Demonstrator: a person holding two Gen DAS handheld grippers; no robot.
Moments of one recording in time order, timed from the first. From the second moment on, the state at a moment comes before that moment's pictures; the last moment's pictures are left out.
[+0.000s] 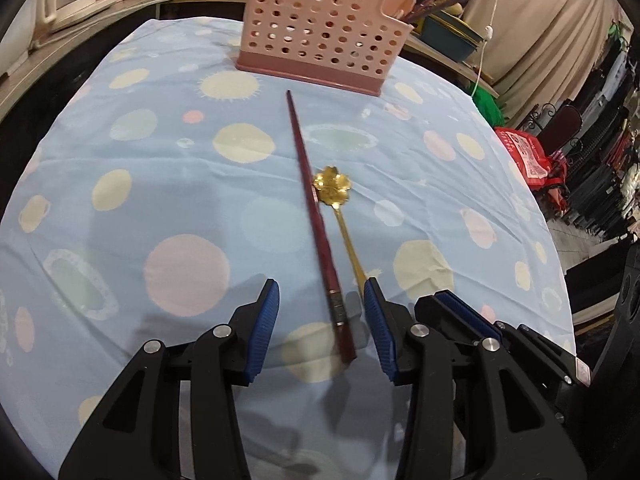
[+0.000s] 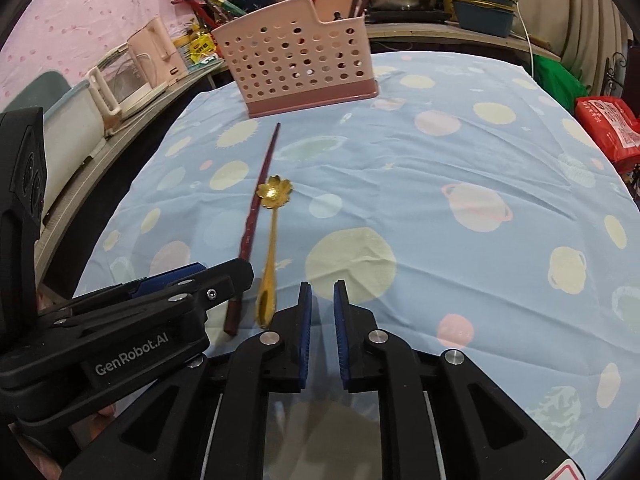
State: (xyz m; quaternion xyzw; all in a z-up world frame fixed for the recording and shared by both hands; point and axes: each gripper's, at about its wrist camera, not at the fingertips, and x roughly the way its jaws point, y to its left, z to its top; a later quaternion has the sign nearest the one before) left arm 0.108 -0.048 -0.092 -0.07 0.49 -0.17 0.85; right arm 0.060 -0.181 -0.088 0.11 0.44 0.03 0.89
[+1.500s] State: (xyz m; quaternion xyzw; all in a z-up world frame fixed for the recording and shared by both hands) left arm 0.084 -0.005 -0.074 -0.06 0.47 -0.16 0.87; right arm 0.046 -0.157 -0.068 0.08 0.41 0.05 0.91
